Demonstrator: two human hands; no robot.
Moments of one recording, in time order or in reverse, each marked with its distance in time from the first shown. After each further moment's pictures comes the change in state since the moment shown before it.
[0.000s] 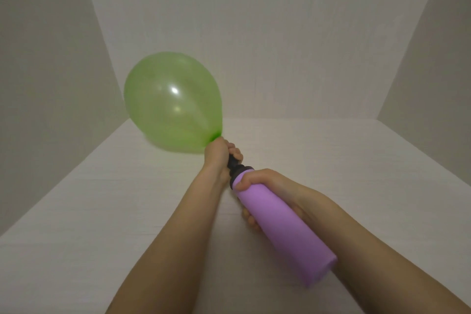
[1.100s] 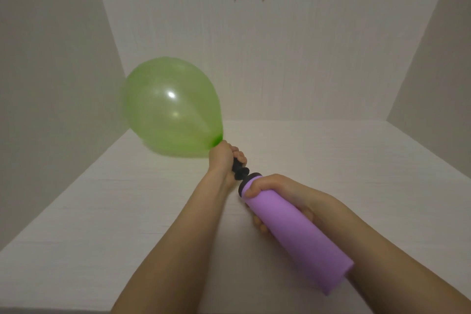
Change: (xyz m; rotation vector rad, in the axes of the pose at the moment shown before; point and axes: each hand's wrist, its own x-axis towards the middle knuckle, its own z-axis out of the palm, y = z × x) left_hand -0.001 0.000 -0.006 -0.032 0.021 -0.004; right_hand -0.001 0.002 -0.002 -0.070 -0.025 0.039
